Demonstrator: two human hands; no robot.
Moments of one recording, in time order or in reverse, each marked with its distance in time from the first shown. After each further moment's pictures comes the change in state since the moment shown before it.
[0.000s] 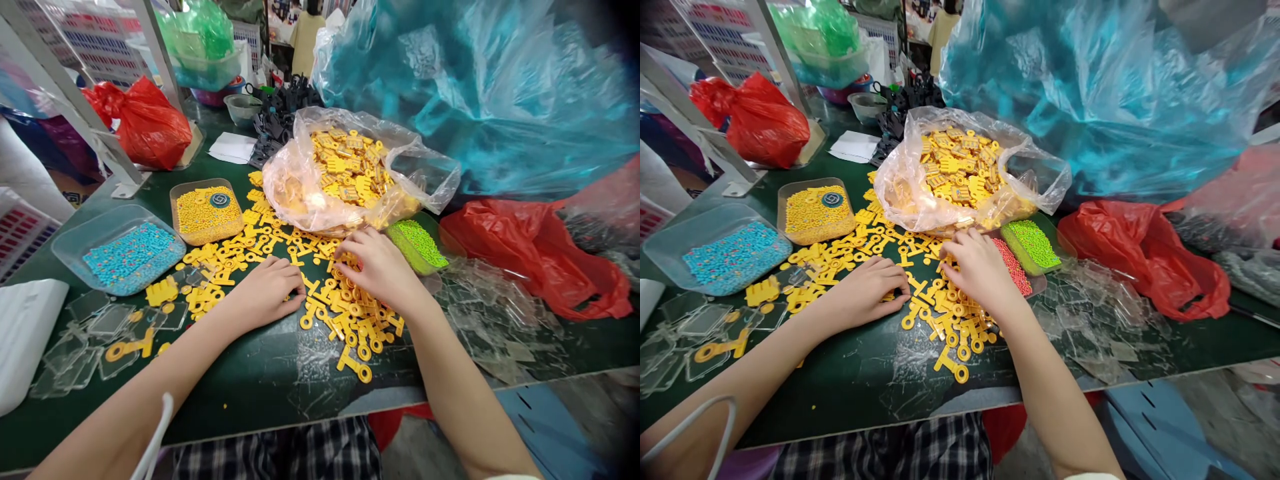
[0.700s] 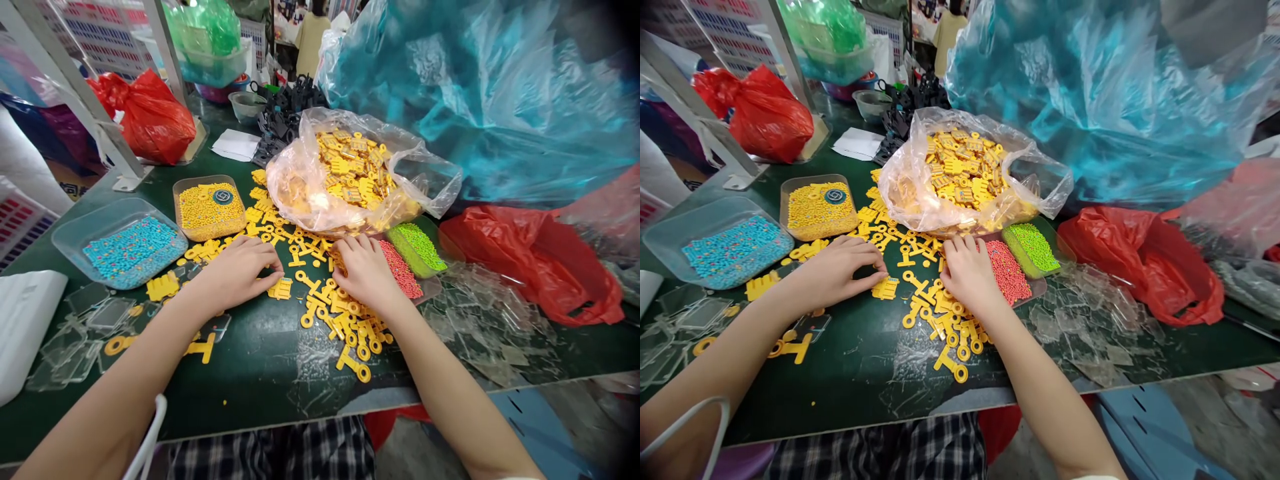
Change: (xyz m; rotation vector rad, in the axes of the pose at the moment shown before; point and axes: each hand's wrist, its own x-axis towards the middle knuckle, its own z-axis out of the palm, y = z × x) left_hand -0.014 -0.026 -0.030 0.073 0.021 -0.115; right_hand 0.005 -0.012 0.032 -0.265 0.000 0.075
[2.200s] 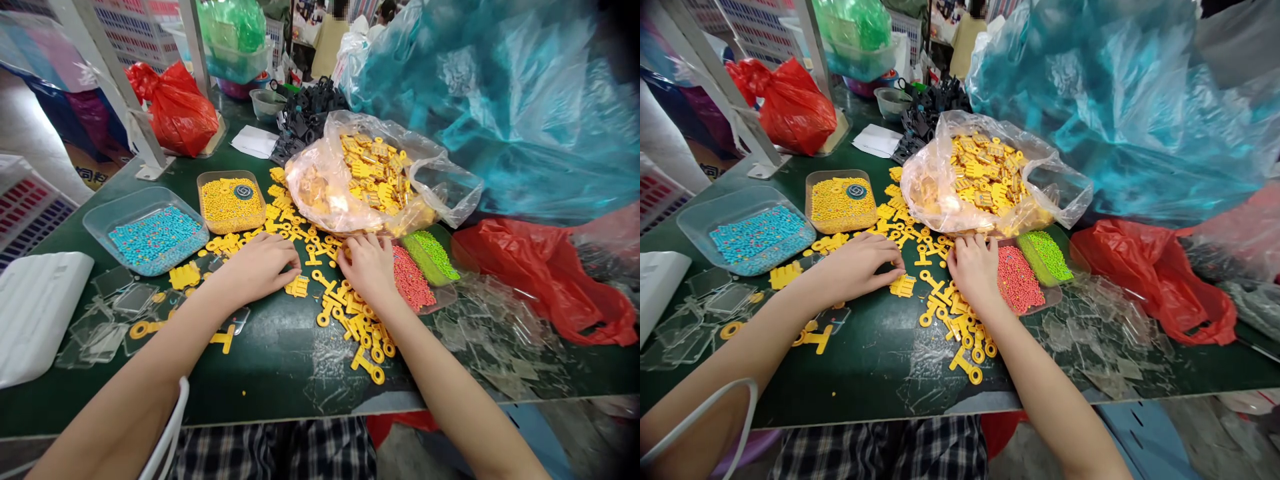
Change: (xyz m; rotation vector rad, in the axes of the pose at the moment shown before) left_hand -0.002 0.004 -0.004 0.010 -0.020 -0.036; right_hand 0.019 -0.019 0.014 -0.059 0.093 0.121
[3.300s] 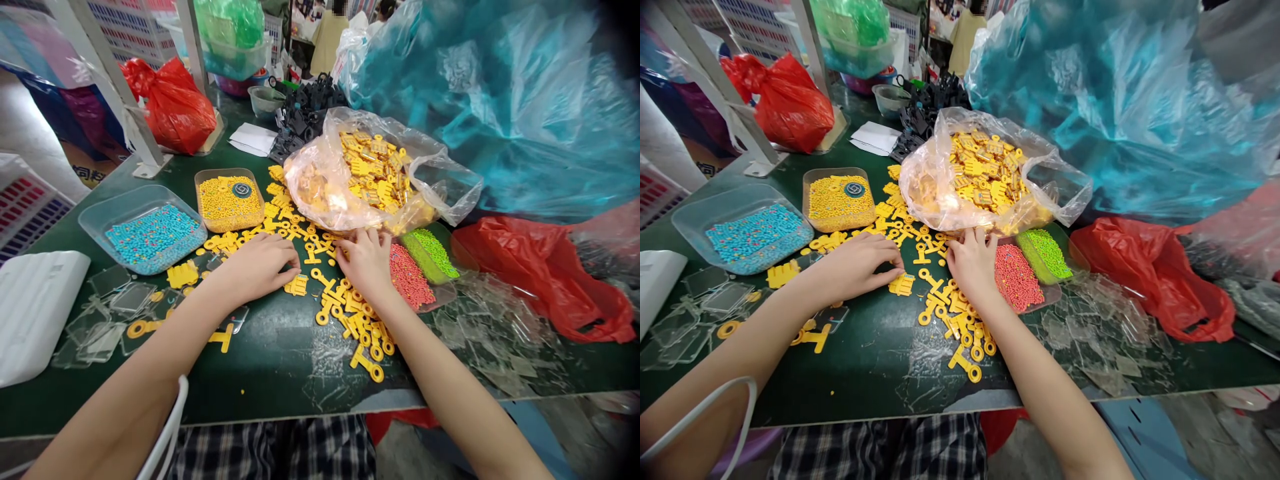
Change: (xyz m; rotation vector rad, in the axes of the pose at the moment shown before) left_hand 0.001 0.000 0.001 -0.010 -0.020 -0.006; right_hand 0.002 0.003 0.007 0.024 0.083 -0.024
